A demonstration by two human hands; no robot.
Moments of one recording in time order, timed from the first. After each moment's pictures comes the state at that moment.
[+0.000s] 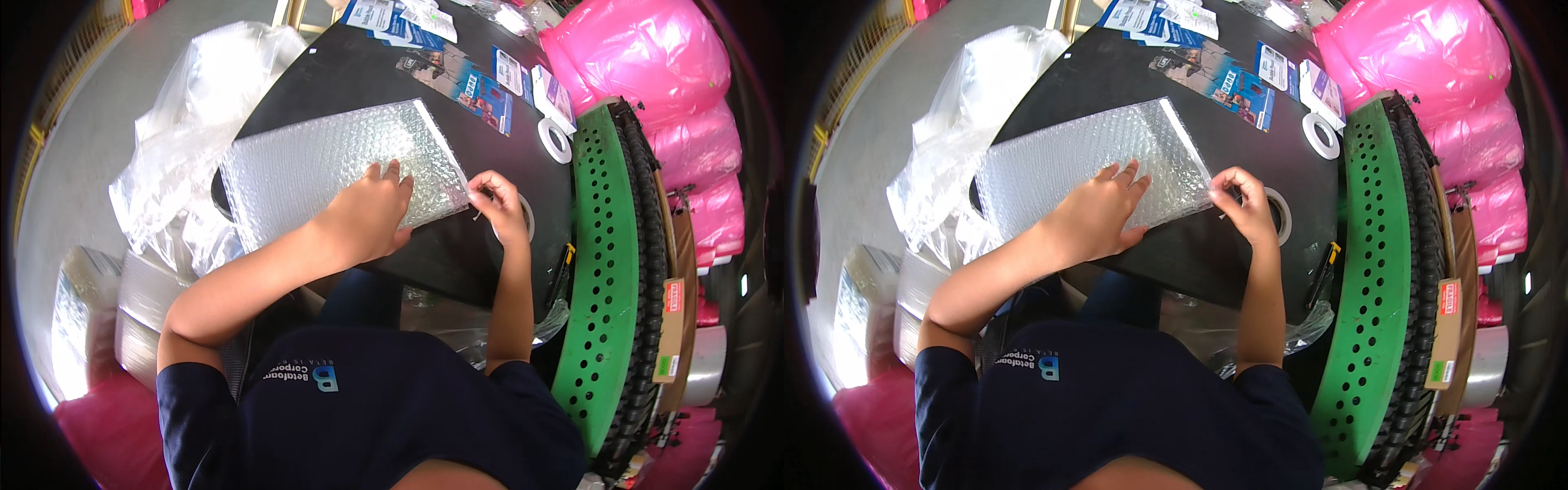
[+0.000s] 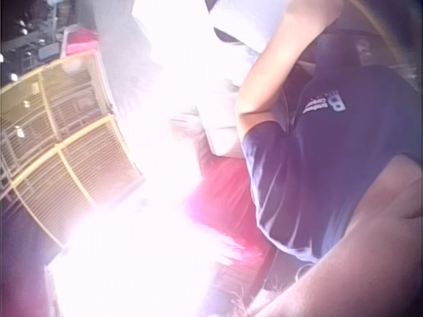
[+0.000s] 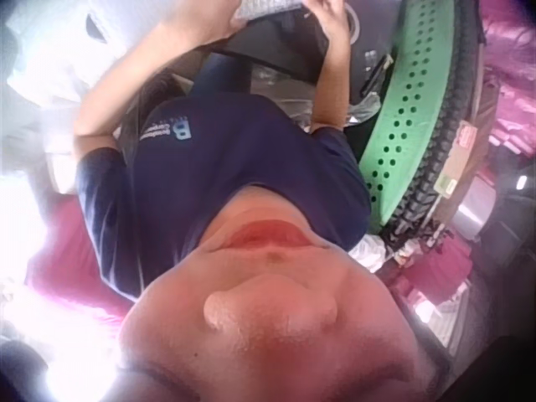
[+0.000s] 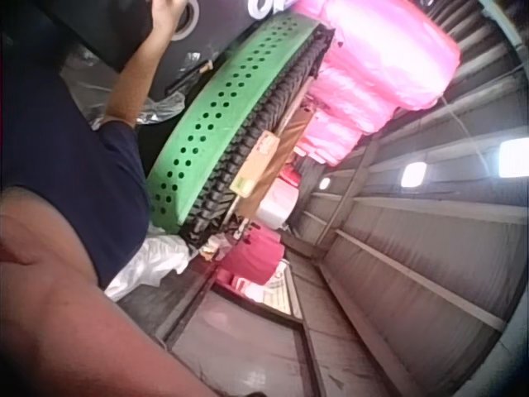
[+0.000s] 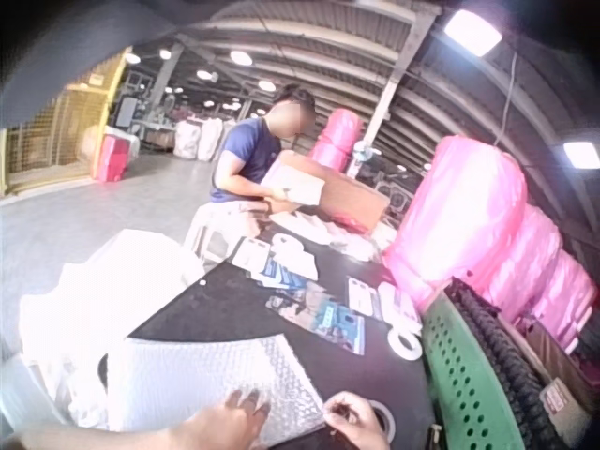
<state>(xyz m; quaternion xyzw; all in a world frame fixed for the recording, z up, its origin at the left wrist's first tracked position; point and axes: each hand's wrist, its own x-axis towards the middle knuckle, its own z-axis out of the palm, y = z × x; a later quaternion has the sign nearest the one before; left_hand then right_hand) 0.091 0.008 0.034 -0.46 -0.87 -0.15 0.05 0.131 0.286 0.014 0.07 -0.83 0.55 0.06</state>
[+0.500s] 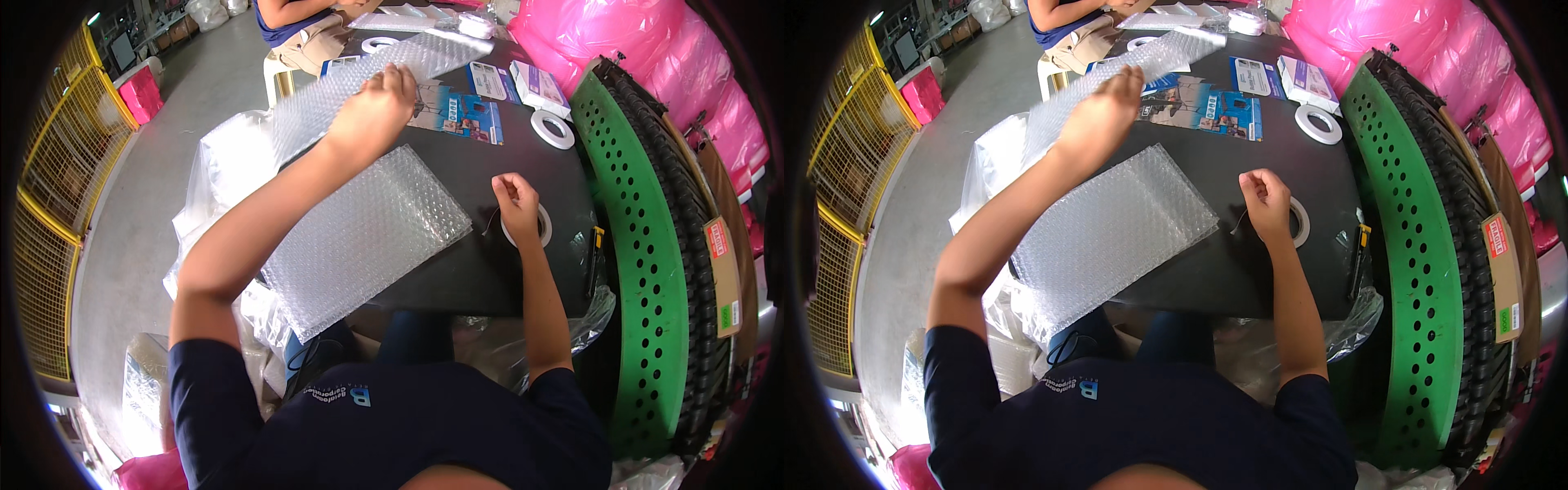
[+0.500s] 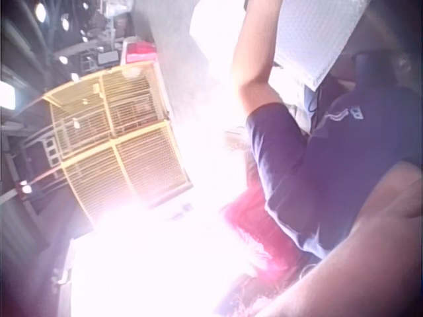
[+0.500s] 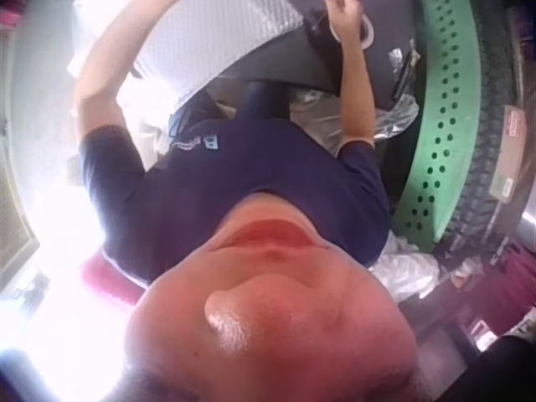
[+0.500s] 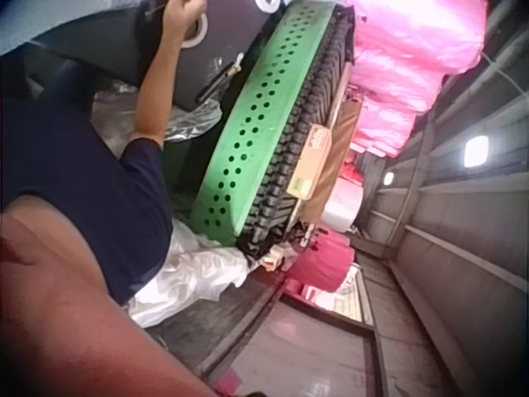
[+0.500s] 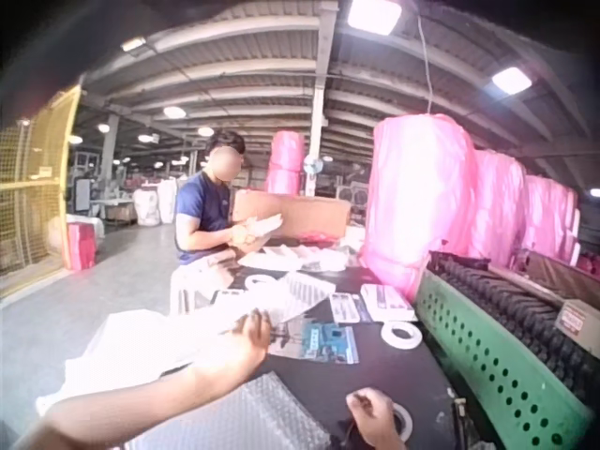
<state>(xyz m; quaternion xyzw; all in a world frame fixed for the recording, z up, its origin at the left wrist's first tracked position) -0.037 0.056 0.121 -0.45 -0.74 0.02 0.51 0.118 0.293 -0.001 -0.07 -0.80 0.47 0.36</state>
